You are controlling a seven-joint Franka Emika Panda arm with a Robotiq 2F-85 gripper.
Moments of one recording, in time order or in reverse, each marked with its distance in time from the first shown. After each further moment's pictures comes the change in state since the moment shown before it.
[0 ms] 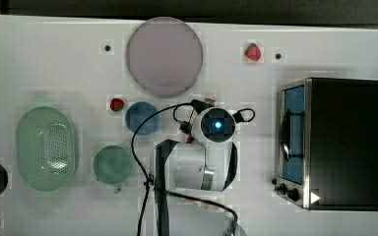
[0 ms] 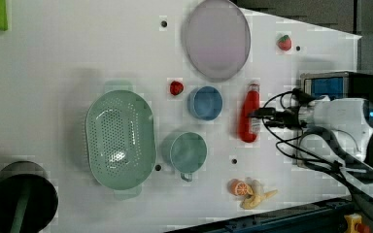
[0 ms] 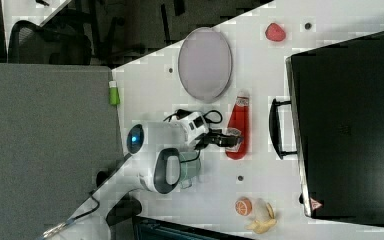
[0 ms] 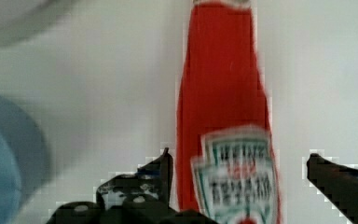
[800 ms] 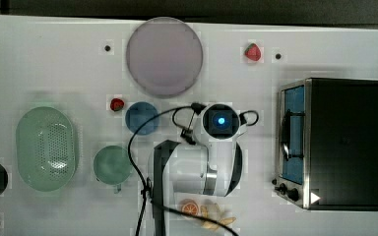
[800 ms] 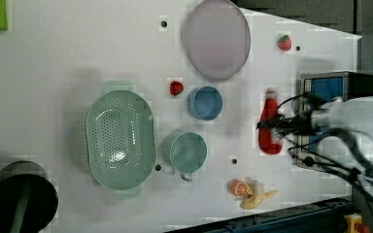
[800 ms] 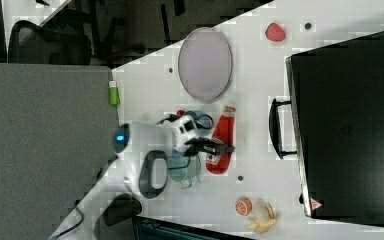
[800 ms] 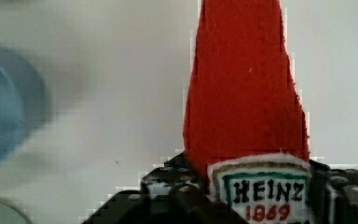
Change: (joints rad) arm -0.001 -0.089 0.000 -0.012 -0.001 -0.200 -0.003
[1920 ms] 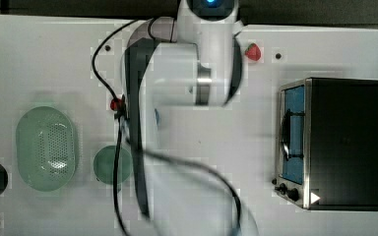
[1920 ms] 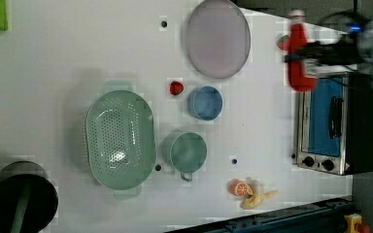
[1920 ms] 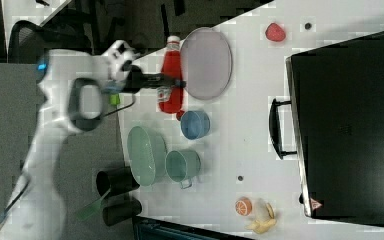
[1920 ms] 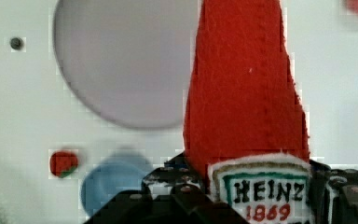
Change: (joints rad) arm 0.025 0.162 0.049 0.759 -0.001 -0.465 -0.098
